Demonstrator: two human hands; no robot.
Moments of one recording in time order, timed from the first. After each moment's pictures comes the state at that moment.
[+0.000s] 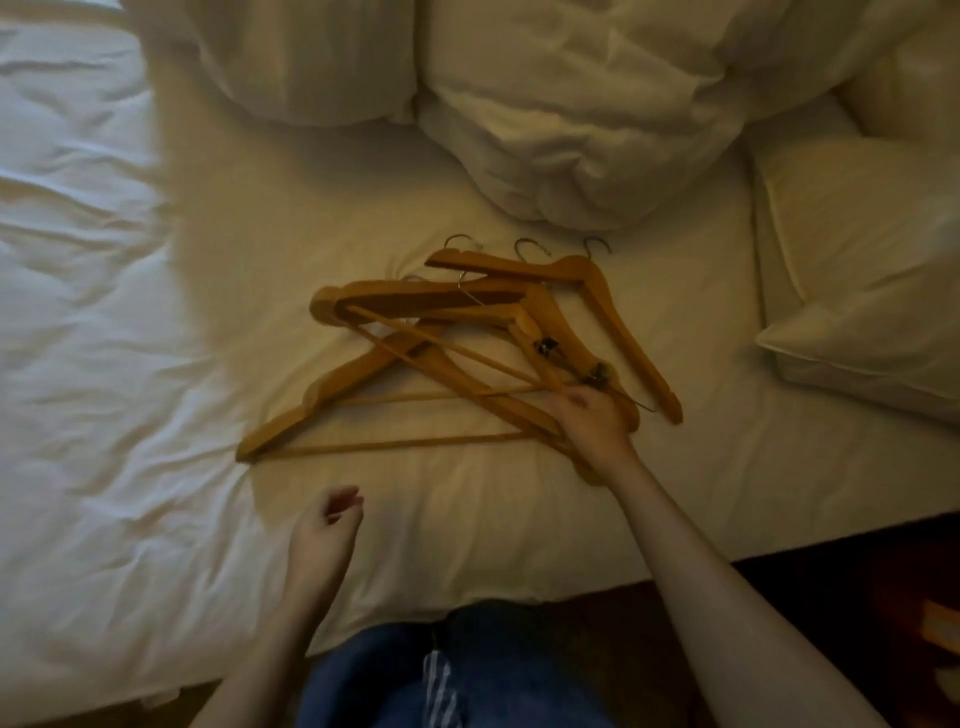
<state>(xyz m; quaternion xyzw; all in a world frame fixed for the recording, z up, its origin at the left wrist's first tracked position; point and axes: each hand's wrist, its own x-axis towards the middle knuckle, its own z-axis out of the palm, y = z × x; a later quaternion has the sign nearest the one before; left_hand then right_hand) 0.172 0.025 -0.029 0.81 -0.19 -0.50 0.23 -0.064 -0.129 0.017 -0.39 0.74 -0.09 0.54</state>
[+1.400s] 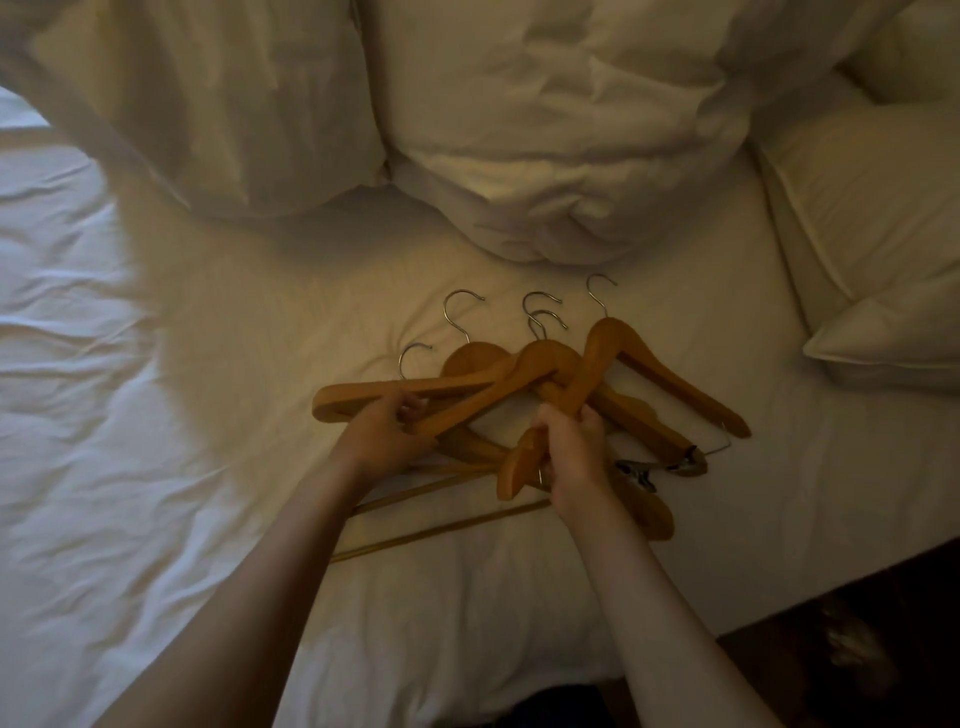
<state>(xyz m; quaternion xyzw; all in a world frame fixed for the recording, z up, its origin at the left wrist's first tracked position) 0.194 -0.186 -0.018 0.69 -0.47 -0.55 0.04 0.012 -0.174 -0.001 -0.04 0.75 -0.32 0.58</state>
